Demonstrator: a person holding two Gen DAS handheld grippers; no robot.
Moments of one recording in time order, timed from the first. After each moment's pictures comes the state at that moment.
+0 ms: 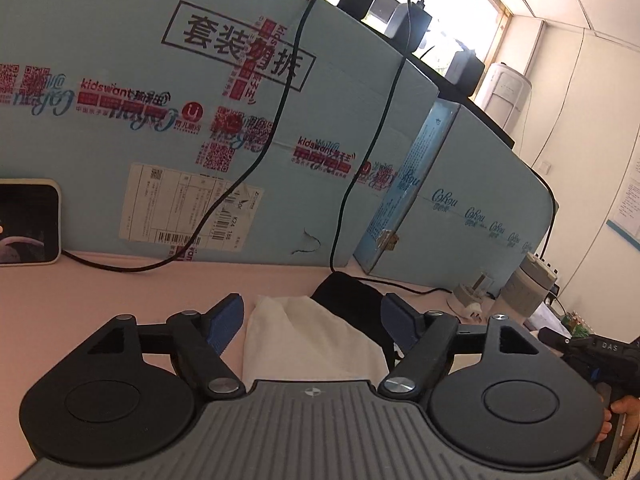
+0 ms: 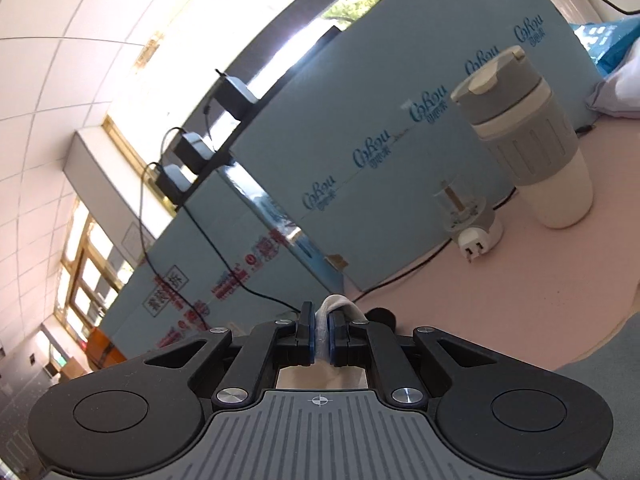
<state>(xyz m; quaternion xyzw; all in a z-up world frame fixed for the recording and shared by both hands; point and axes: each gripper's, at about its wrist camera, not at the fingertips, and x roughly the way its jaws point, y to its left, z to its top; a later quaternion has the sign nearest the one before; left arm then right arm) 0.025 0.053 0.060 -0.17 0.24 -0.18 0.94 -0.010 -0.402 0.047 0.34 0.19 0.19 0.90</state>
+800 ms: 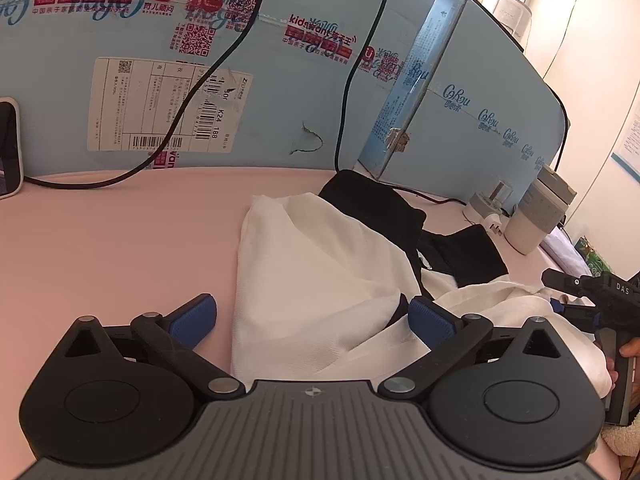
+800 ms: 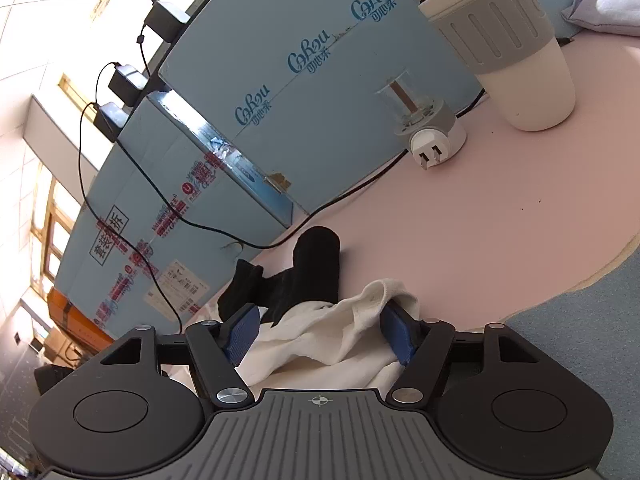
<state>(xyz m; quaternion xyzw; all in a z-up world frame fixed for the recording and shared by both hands) 0.044 0.034 0.012 -0.12 0.33 -0.20 0.92 0.014 -0.396 0.002 0.33 0.29 0.18 0.88</state>
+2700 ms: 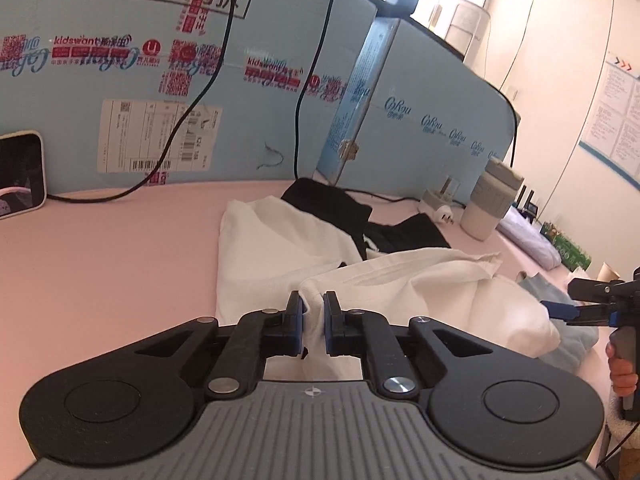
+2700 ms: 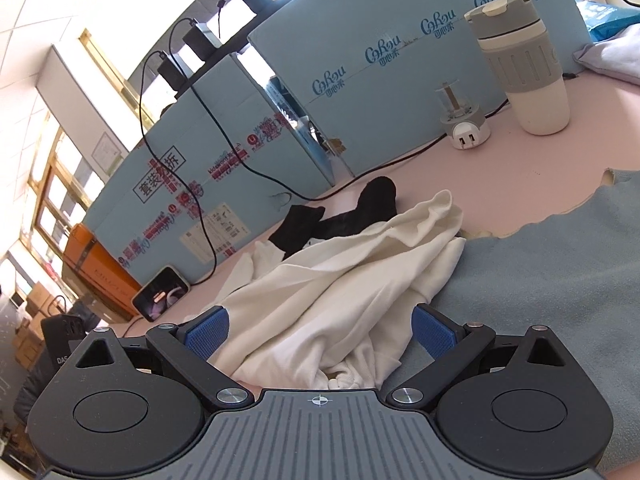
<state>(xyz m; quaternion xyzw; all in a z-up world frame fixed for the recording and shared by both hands) -0.029 0.048 0.034 -0.10 0.28 -0.23 0.93 -0.083 -0.353 0.053 0.27 0.30 0.18 0.90</state>
